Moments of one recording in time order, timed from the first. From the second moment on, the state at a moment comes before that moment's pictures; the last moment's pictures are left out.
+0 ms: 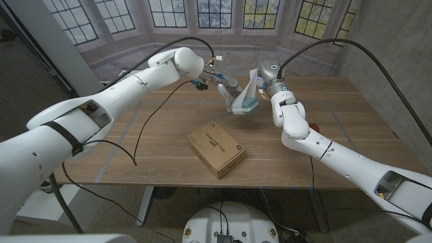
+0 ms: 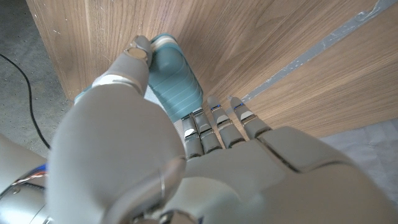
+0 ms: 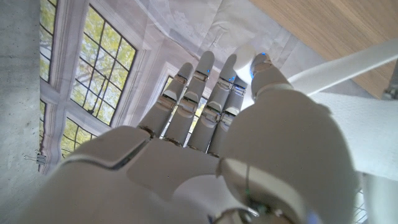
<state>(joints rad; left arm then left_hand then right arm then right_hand) 0.07 0.53 0.95 -1.36 0.22 -0.09 -0.84 1.12 -0.07 0.47 -0.18 0.24 0.41 -0.08 0.60 0.22 0.38 -0.14 0.69 0.48 0.38 -0.09 0.21 0.35 0.22 0.03 0.20 0.18 -0.60 -0.62 -0.85 -1.84 -1.09 -0.73 -0.03 1.11 0.00 0.35 -0.15 0.19 1.06 -0.10 0.23 0.22 1.08 -0.16 0.39 0.37 0.92 -0.13 0.22 0.35 0.67 -0.06 0.20 0.17</state>
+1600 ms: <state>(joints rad) 0.03 0.48 0.97 -1.21 0.19 -0.16 -0.84 1.12 -0.07 0.47 -0.18 0.24 0.41 -0.07 0.60 0.22 0.38 -0.14 0.69 0.48 0.38 -0.09 0.21 0.35 0.22 0.03 0.20 0.18 -0.62 -0.58 -0.81 -1.89 -1.14 -0.70 -0.02 1.11 0.00 0.34 -0.16 0.19 1.06 -0.10 0.22 0.22 1.08 -0.16 0.40 0.37 0.92 -0.13 0.22 0.35 0.67 -0.06 0.20 0.17</state>
